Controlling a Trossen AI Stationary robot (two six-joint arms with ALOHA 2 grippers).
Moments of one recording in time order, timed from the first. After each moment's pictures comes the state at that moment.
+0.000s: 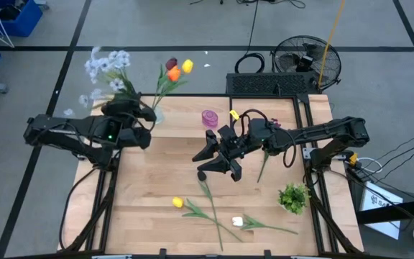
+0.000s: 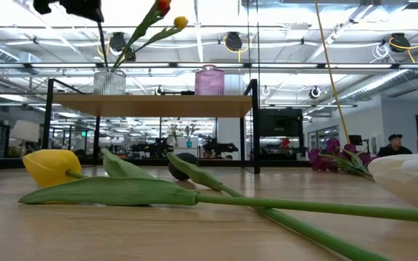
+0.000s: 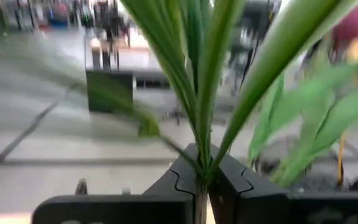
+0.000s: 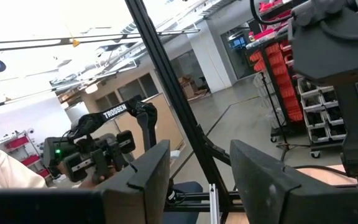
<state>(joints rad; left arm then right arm) -0.10 1.09 1.15 -1.15 -1.40 -1.24 0.09 1.56 1.25 0.52 -0.37 0.51</state>
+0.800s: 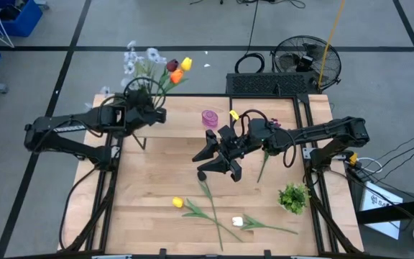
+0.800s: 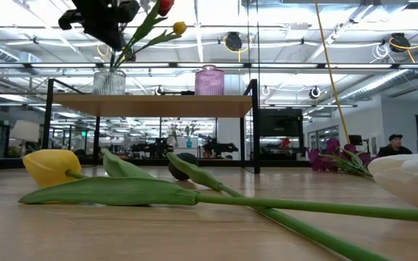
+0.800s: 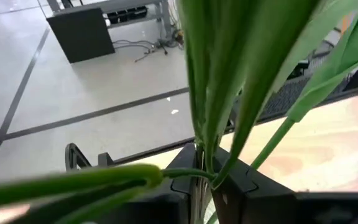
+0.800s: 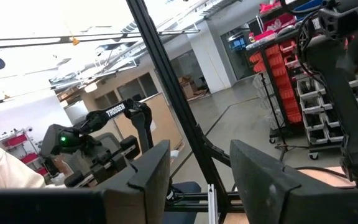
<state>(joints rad) 0.14 1.12 1.15 -0.91 -0.94 -0.74 0.09 1.56 1.25 0.52 -0.37 0.50</state>
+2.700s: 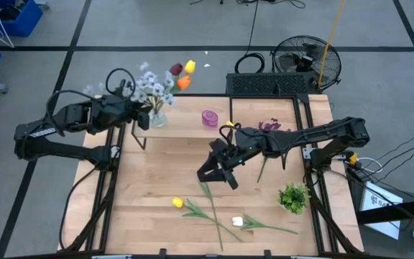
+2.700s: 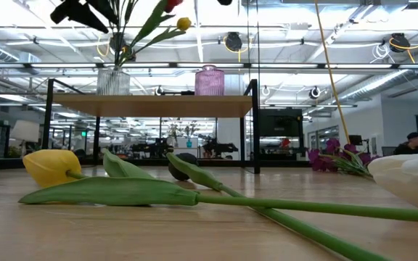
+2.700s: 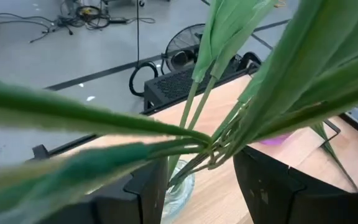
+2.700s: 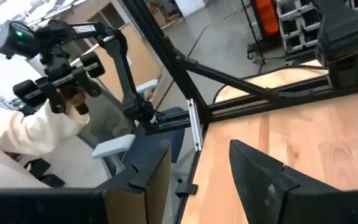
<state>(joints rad) 0.18 0.88 1.15 -0.87 -0.52 -0.57 0.11 1.56 1.25 0.14 -0.37 0.49</state>
